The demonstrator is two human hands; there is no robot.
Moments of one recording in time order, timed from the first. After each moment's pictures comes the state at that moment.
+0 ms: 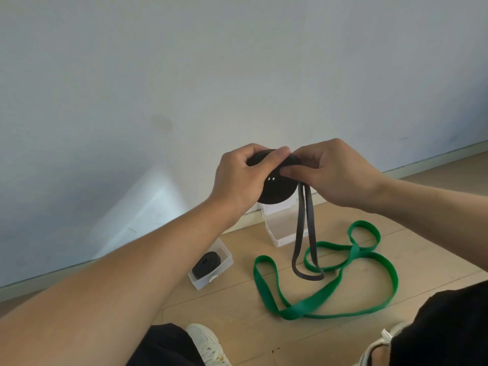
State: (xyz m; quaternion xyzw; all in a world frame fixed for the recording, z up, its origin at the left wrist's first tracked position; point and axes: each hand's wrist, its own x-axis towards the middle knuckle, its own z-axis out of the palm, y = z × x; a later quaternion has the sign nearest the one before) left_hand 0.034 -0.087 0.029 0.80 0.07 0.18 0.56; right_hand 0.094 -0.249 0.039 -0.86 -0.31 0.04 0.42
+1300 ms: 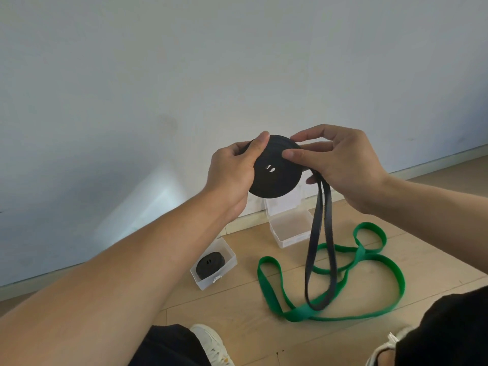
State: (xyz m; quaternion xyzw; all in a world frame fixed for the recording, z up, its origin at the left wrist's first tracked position) left_hand 0.049 -0.070 0.031 0.66 0.18 0.16 0.71; right_hand 0.091 -0.235 0.045 -0.75 -0.19 0.05 0.64
